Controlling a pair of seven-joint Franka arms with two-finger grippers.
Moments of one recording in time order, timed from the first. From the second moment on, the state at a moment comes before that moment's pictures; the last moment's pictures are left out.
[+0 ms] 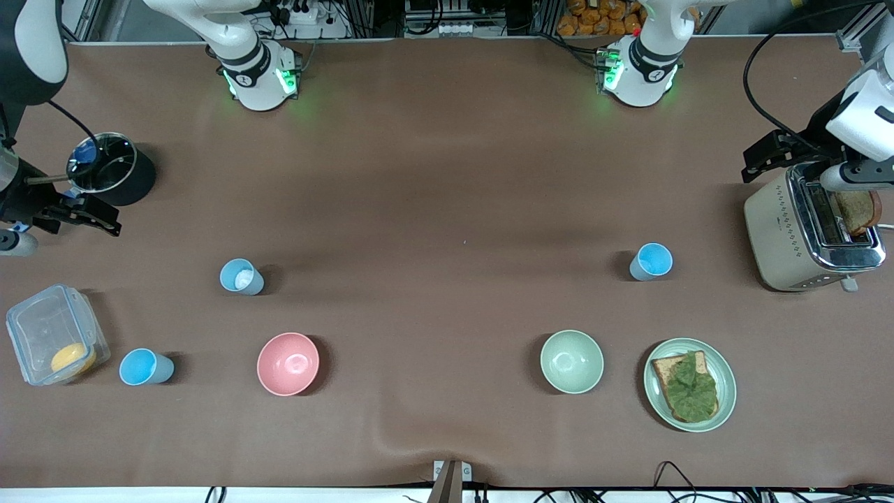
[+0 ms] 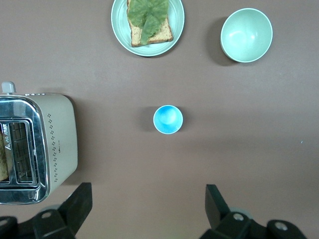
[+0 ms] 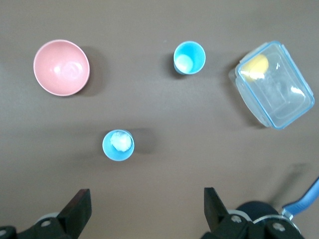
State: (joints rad) left arm 0.03 -0.07 -0.10 -1.69 -0.02 1.62 -0.08; right arm 0.04 0.05 -0.07 -1.66 -0.05 1.76 0.01
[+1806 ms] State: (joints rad) left arm 0.08 0.27 -0.15 -1.63 -0.07 1.70 -0.08; right arm 0.12 0.32 -0.07 -2.13 -0.04 2.46 0.01
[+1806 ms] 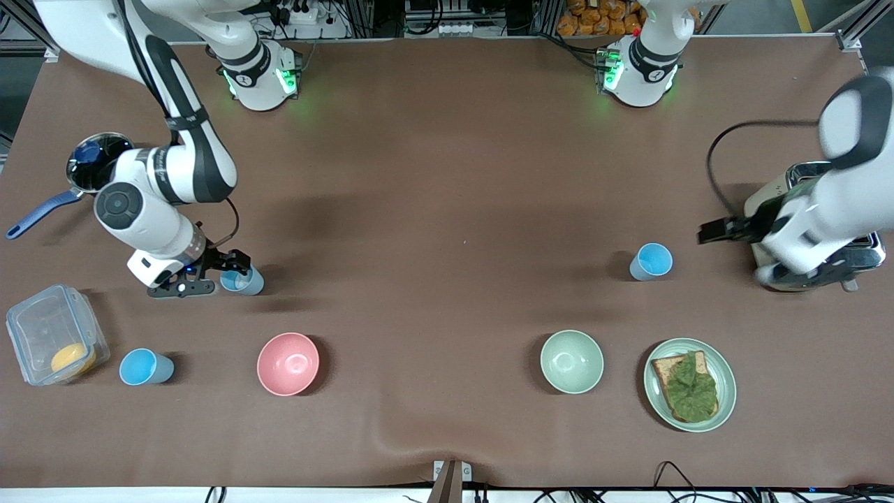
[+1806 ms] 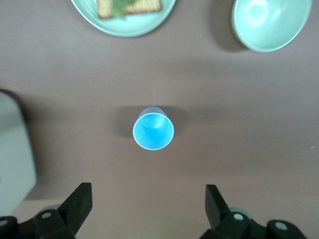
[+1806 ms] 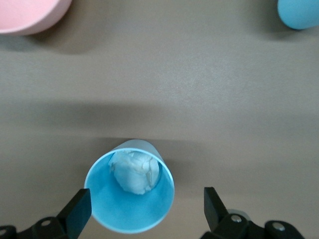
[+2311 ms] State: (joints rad) left arm 0.08 0.37 -0.15 -1.62 -0.07 1.70 -0.09; right arm 0.12 0.39 -0.07 -2.14 -0.04 2.52 0.01
